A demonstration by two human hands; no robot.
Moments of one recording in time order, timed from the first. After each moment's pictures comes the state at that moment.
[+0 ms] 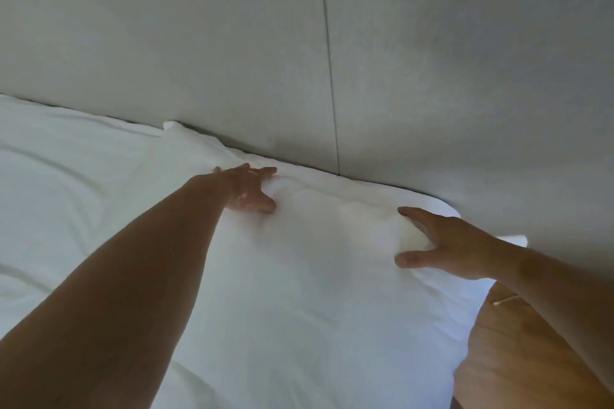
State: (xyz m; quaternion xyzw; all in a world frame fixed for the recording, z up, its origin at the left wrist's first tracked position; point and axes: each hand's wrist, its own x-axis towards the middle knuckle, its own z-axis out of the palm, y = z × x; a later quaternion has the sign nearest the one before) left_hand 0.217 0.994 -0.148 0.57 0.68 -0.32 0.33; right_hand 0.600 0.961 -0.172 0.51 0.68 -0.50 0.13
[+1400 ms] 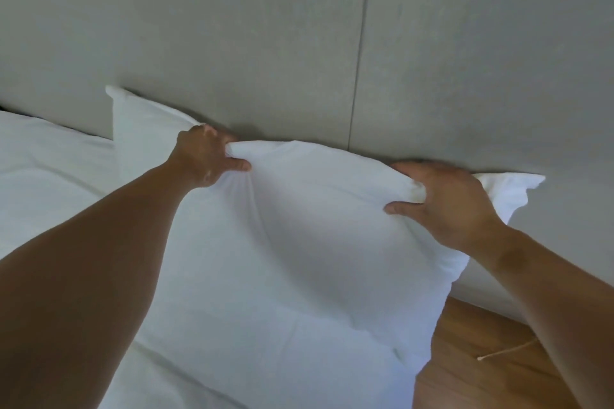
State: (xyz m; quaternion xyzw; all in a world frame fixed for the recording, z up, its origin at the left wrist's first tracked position) left_hand 0.164 0.997 0.003 0.64 0.76 -0.05 0.07; right_hand 0.550 1.004 -0.017 0.53 0.82 -0.18 -0.12
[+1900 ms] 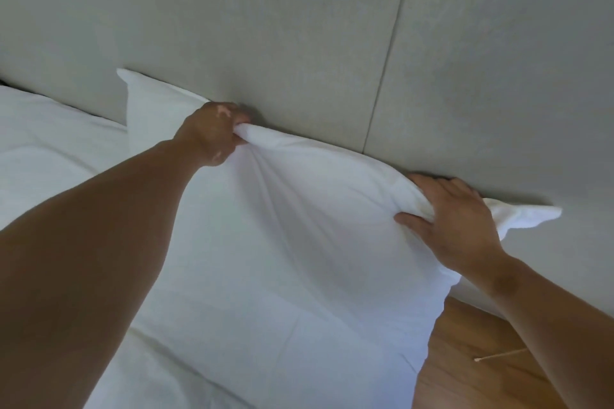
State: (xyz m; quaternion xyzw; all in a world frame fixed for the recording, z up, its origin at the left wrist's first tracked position) left_hand 0.141 1.015 -0.008 0.68 0.73 0.01 0.09; right_hand 0.549 0.994 -0.067 0.55 0.82 -0.09 -0.13
